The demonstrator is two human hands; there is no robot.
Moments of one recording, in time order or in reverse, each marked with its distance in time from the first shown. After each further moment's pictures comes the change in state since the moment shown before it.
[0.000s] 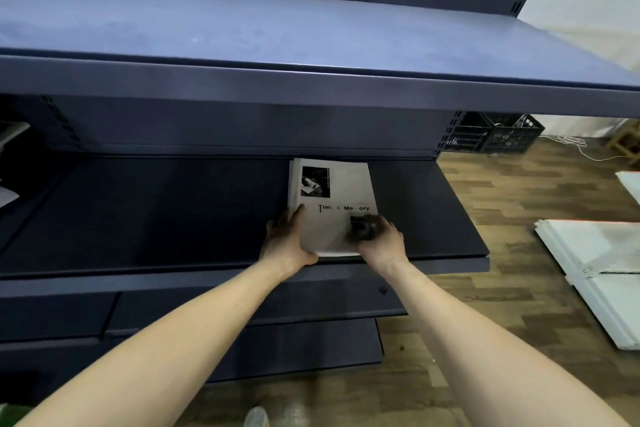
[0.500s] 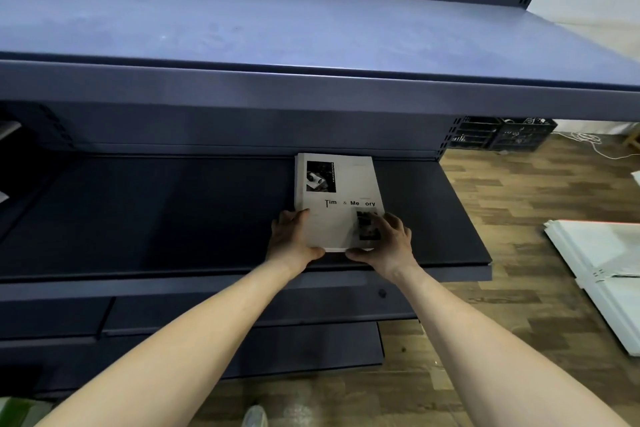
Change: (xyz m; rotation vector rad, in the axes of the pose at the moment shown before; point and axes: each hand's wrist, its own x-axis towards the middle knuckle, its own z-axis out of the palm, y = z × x) left_hand 0.019 0.025 0.016 -0.098 0.069 -0.066; right_hand 0.028 0.032 -0.015 -0.201 -0.042 -0.127
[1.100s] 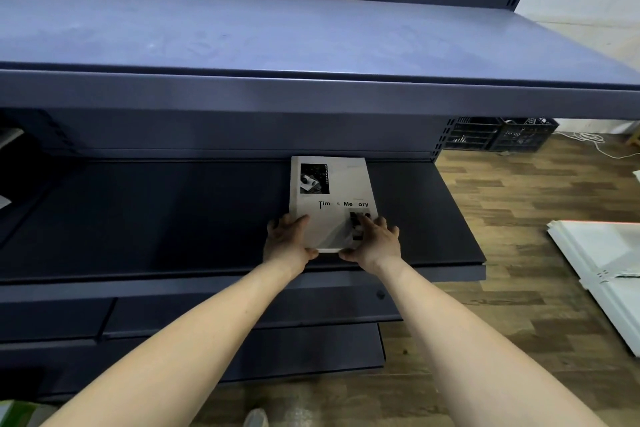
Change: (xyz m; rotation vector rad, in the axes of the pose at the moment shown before) left_hand -0.005 0.013 -0.002 0.193 -0.043 -0.015; right_hand 0.004 -0.022 -0.003 -0.171 -0.084 0.057
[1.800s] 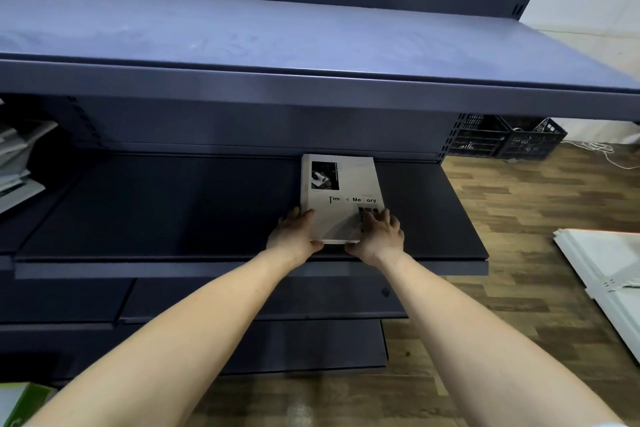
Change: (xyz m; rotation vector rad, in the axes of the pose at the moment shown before) left_hand -0.017 -0.008 -0.016 0.076 -0.063 0.041; right_hand -0.015 -0.013 0.001 -0.110 -0.004 -0.011
